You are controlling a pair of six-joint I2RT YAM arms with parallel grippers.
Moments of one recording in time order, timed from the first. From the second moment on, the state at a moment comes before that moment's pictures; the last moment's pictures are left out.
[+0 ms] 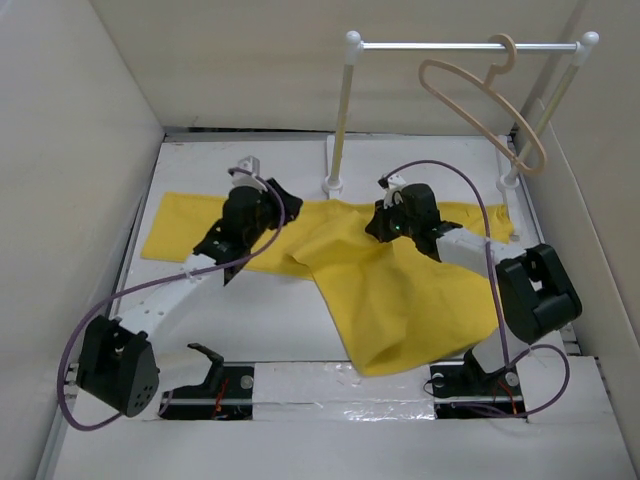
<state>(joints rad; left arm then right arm) -0.41 1.16 0.88 0.01 -0.06 -0.71 0.42 1.63 0.91 0.14 -0.30 0.14</state>
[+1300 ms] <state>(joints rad) -0.49 1.15 0.30 0.37 -0.07 -1.28 0.36 1.49 0.71 0.26 -0.31 0.16</state>
